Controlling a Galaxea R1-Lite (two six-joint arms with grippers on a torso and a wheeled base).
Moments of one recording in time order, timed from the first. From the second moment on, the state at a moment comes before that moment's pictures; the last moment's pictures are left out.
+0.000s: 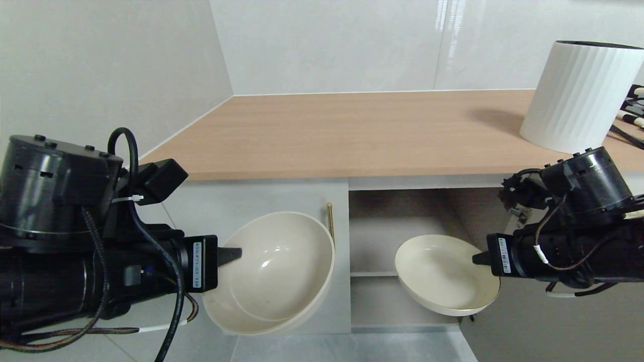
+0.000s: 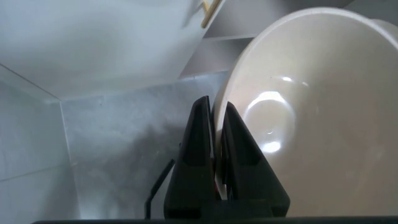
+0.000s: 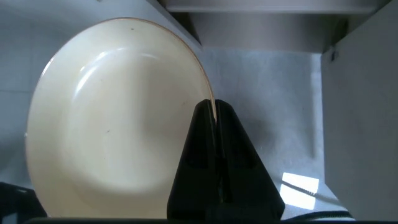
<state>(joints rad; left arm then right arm) -0.55 1.35 -0.87 0.12 0.05 -0.42 0.49 1.54 -0.93 0.16 -0.04 0.42</state>
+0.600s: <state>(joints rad) -0.55 1.35 -0.87 0.12 0.05 -0.42 0.49 1.55 -0.90 0.10 -0.04 0.41</state>
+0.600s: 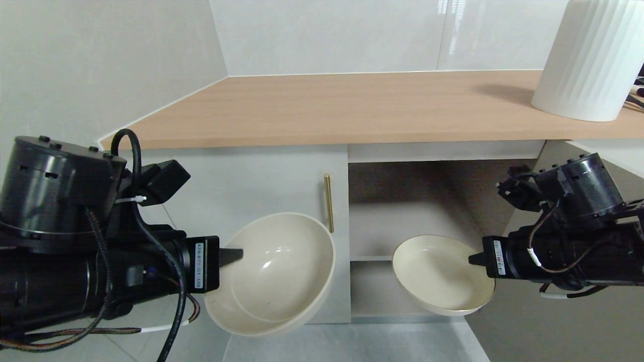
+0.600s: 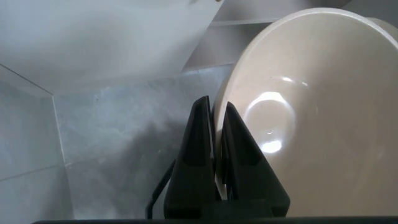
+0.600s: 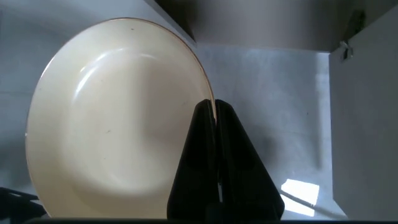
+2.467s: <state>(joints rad) -0.55 1.36 -0.87 0.12 0.05 -0.42 0.34 2.37 -1.28 -0.33 -0.42 0.55</state>
